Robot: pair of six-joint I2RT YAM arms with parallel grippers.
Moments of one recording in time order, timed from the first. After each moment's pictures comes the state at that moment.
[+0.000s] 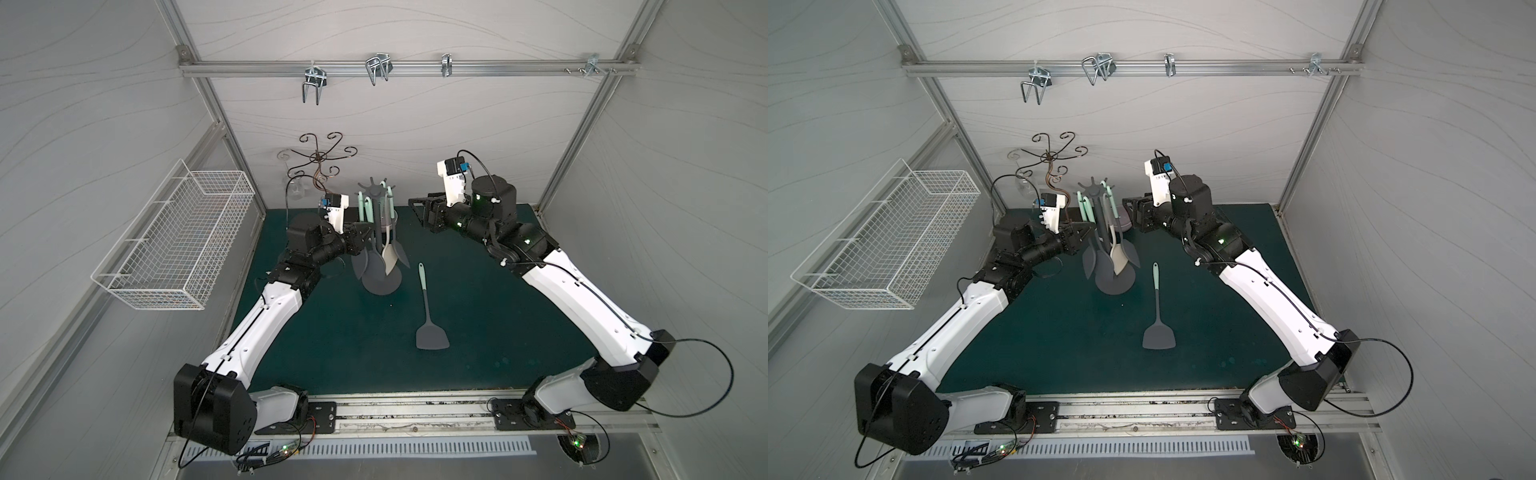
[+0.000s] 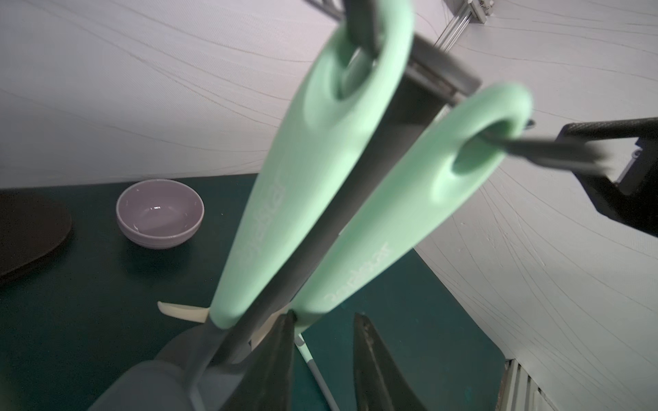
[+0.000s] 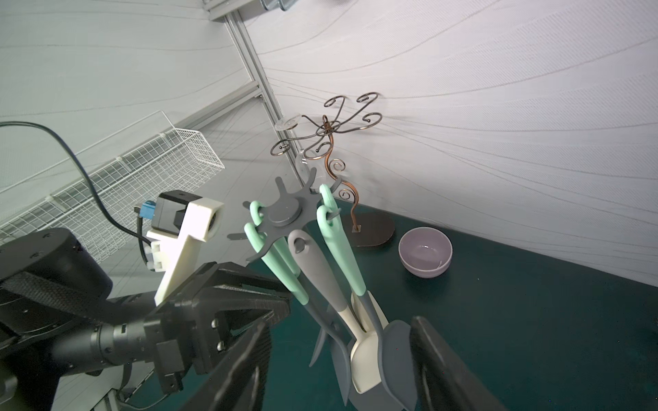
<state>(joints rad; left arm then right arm) -0.29 1.26 1.06 -0.04 0.47 -0.37 0.75 1.47 1.68 -0.44 -0.04 0.26</state>
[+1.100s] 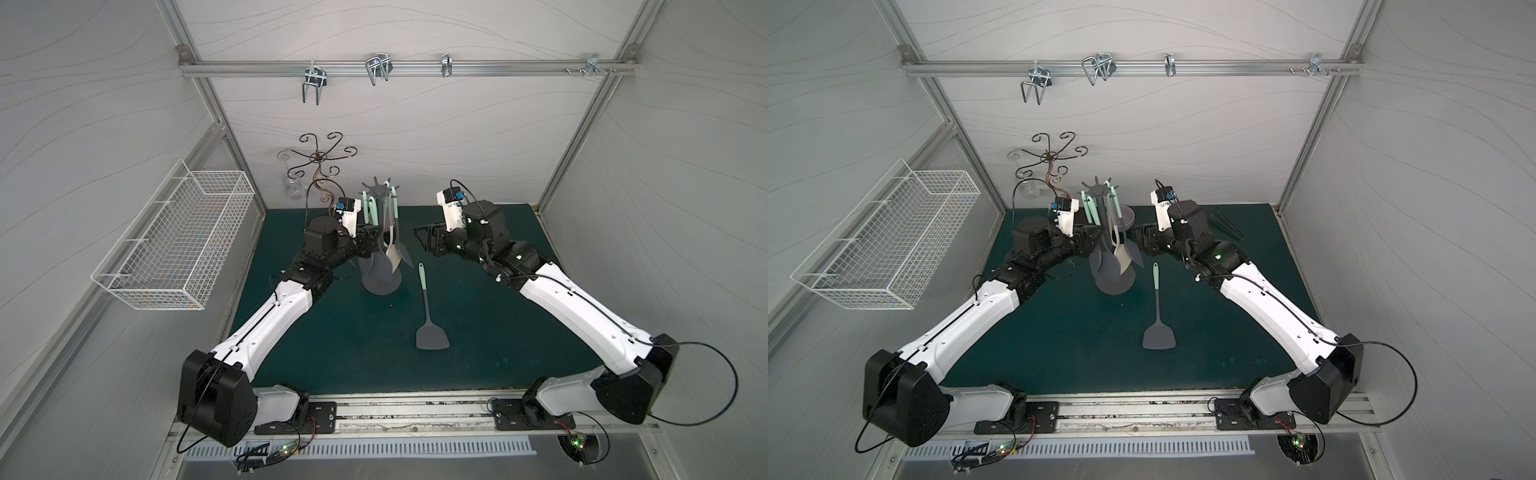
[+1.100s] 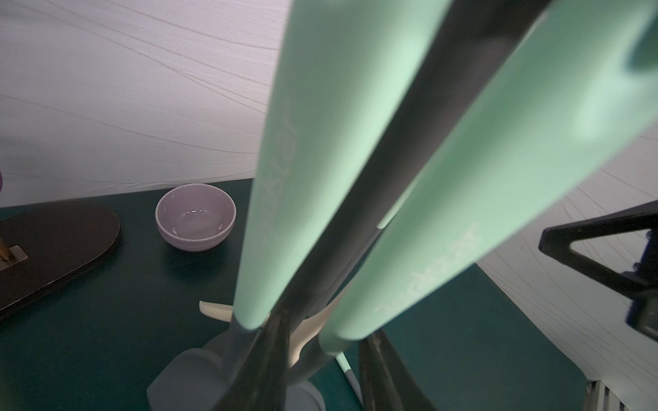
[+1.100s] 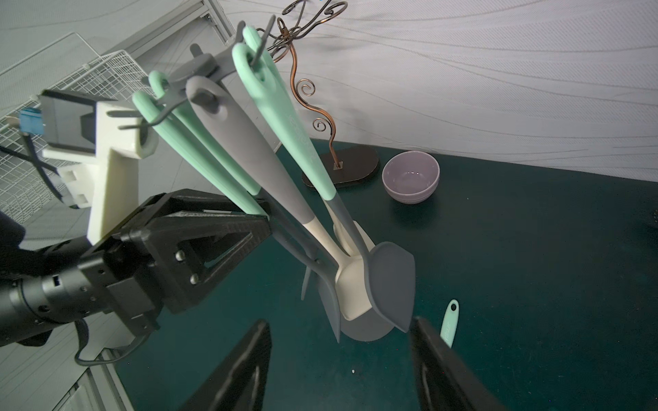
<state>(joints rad) -0.35 1.32 1.04 0.00 0.30 -0.29 0.74 1.38 1.43 -0.44 -0.03 0.33</state>
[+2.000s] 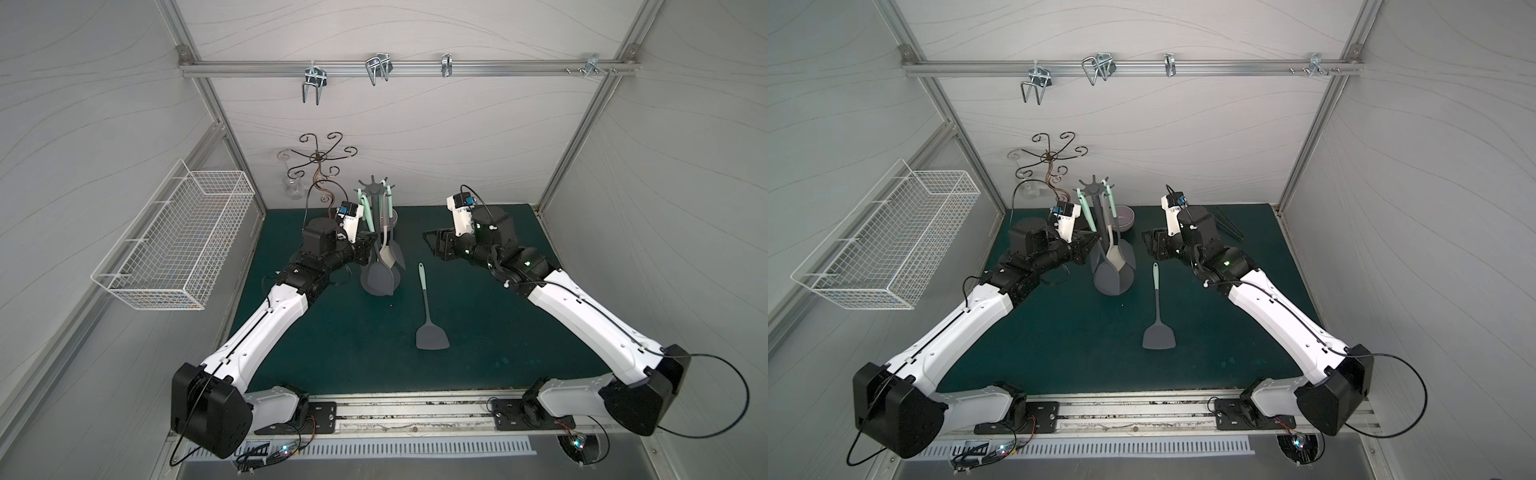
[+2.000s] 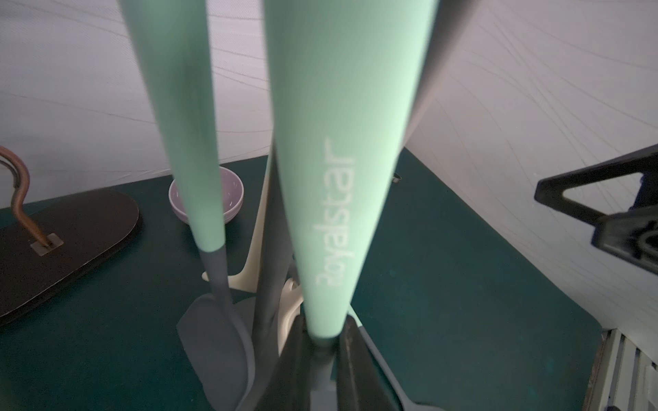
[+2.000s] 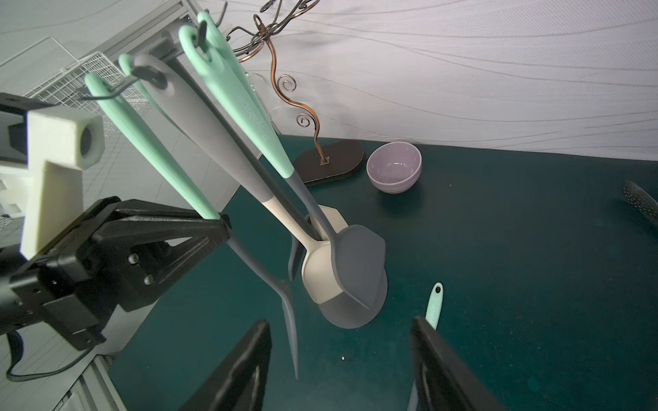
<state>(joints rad) -0.36 1.25 1.10 -0.23 0.30 -0.15 0.70 1.31 1.35 -0.44 -0.03 0.34</state>
